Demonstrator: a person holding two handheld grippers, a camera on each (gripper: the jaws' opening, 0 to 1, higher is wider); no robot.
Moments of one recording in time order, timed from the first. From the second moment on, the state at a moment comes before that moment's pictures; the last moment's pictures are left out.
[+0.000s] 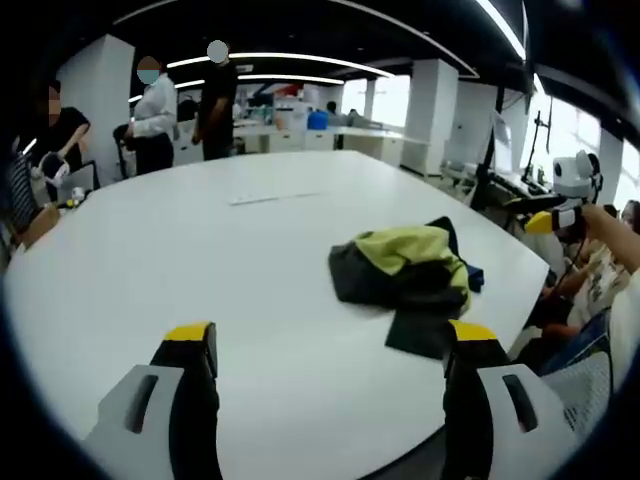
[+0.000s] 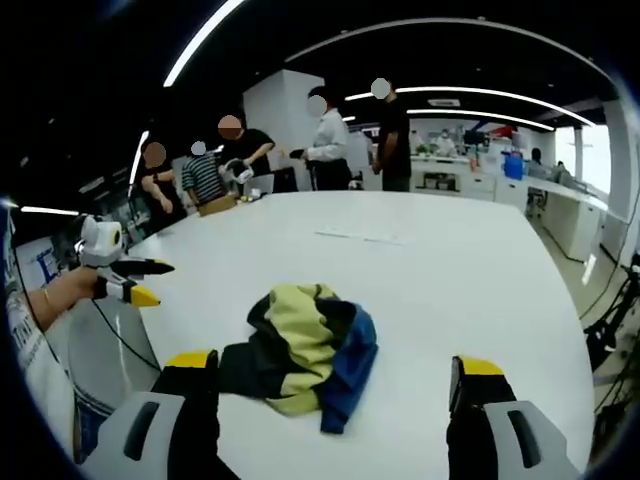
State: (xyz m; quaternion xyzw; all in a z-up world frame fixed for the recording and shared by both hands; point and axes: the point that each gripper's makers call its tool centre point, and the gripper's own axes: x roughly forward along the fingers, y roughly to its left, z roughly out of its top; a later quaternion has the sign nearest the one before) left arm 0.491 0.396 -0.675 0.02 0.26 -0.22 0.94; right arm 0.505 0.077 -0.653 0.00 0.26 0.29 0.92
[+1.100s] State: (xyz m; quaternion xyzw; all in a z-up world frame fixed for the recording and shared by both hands) left arm 0.501 0.388 -0.668 0.04 0.26 -0.24 0.93; right arm 0.518 0.096 -0.653 -0.02 0.26 0.33 0.91
